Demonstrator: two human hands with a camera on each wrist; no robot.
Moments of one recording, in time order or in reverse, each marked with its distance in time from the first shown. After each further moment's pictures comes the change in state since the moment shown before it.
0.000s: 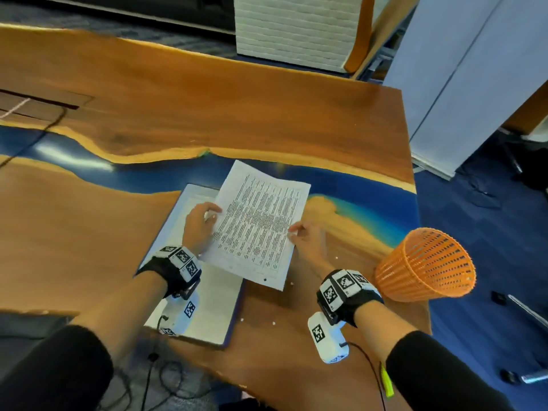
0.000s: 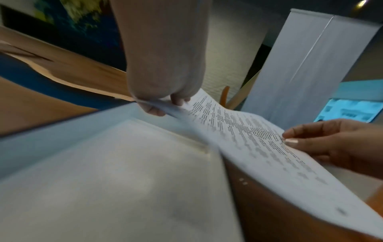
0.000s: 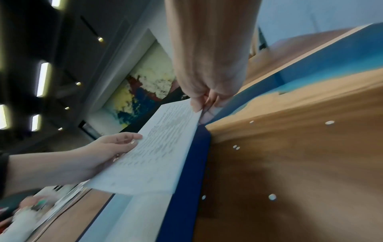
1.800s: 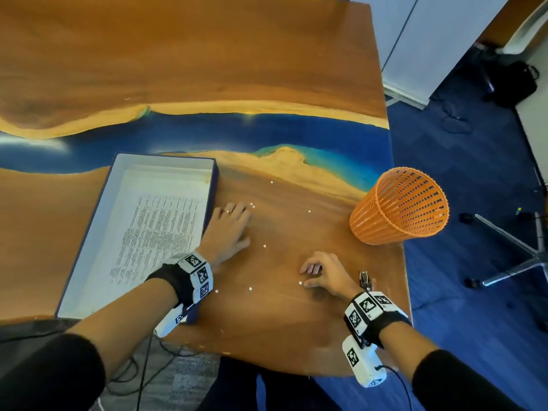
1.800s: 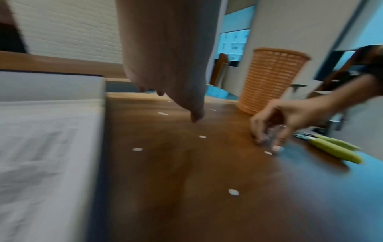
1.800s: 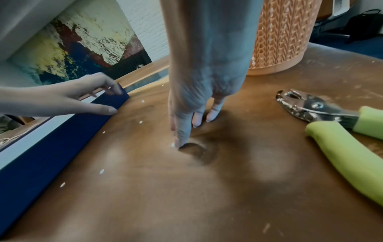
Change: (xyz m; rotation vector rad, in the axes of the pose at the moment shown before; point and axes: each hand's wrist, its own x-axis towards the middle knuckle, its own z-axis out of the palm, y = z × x) left_hand -0.058 0.024 0.106 0.927 -0.475 0.649; right_hand -0.094 0.149 -0.068 -0.323 -0.462 0.130
